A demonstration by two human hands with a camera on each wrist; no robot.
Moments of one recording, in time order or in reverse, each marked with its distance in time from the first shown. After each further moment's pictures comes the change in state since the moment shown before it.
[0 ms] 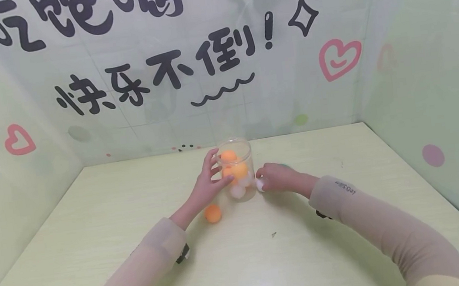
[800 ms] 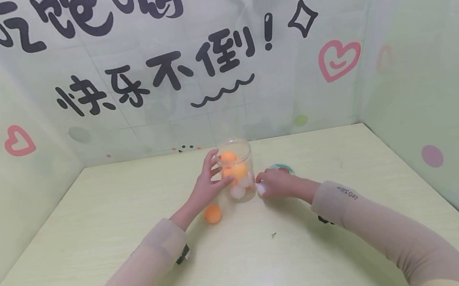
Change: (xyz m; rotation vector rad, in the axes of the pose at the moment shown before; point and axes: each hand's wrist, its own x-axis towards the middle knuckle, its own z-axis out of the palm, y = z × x) left_hand 0.000 0.001 0.000 -0.007 0.000 -0.022; right_hand -0.007 0.000 0.008 -0.108 0.028 -0.043
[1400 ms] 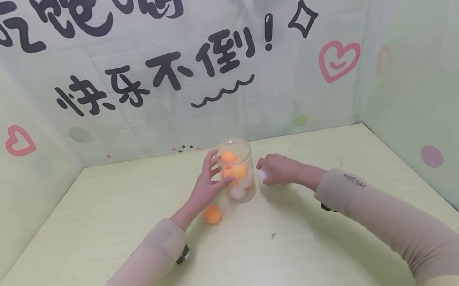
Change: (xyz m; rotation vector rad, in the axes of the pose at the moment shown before) left_hand 0.001 0.002 0.000 0.008 -0.001 -0.010; right_hand 0.003 -0.004 -0.041 0.047 -0.024 0.058
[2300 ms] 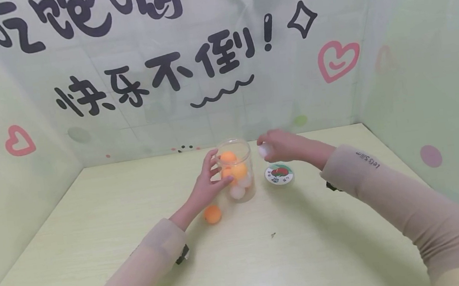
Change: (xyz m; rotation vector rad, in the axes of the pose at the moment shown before) left_hand 0.001 0.002 0.000 -0.020 -0.010 0.007; right_hand -0.005 -0.012 -0.061 -0.078 0.063 -0.006
